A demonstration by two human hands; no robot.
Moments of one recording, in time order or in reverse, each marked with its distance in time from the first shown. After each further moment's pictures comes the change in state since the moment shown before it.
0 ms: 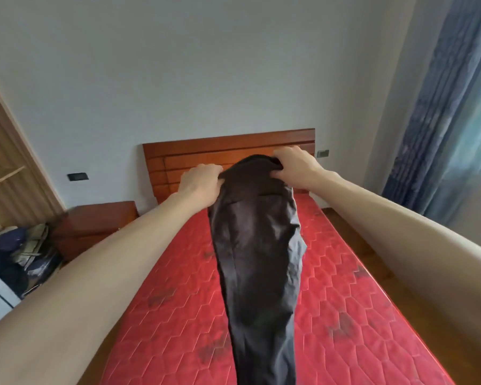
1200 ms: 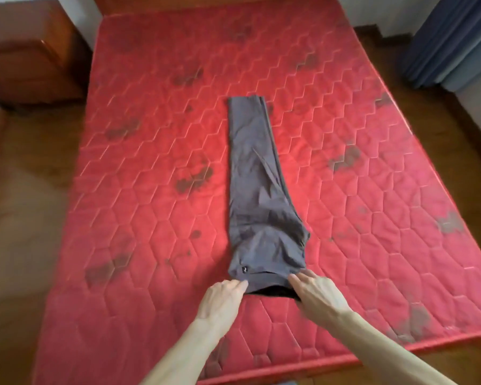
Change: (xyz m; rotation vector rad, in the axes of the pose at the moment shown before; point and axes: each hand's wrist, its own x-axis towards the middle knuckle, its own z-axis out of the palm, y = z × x) left_hand -0.487 0.025 0.549 -0.097 -0.762 0.153; right_hand -0.501 0.092 0.513 -0.094 -0.796 0.021
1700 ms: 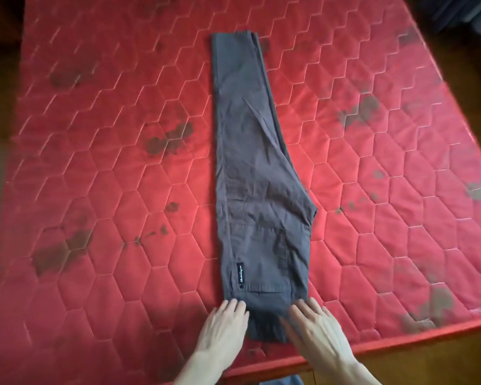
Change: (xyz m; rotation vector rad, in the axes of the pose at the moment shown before) left_hand -0.001 0.024 0.151 -0.083 -0.224 -0.071; right_hand -0.024 -0.003 0.183 0.155 0.222 0.042
